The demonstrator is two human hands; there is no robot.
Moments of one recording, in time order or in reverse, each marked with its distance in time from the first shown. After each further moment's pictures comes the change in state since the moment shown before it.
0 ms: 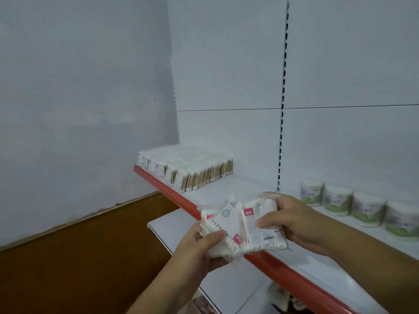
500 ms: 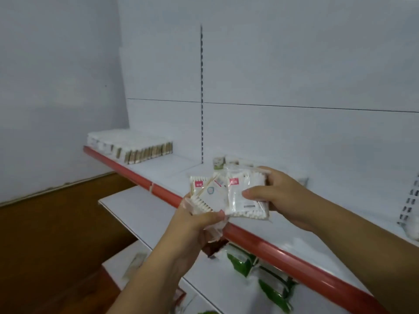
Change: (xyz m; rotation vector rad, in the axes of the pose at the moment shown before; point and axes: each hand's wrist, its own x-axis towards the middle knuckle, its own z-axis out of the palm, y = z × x) left_hand -0.158 -0.053 0.206 -0.024 -0.162 0.116; right_hand -0.278 -0.049 -0.067 -0.215 0.270 -0.021
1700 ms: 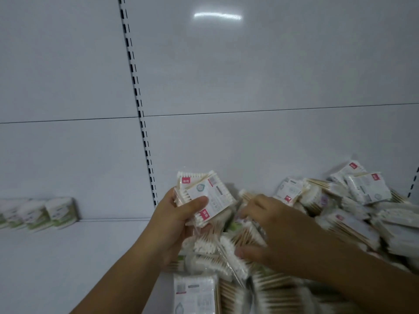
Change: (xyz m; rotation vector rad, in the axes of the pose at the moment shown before) left_hand 0.050 -0.139 0.463 -0.006 -0.518 -0.145; right_hand -0.322 0.073 -0.360 -1.322 0.487 0.127
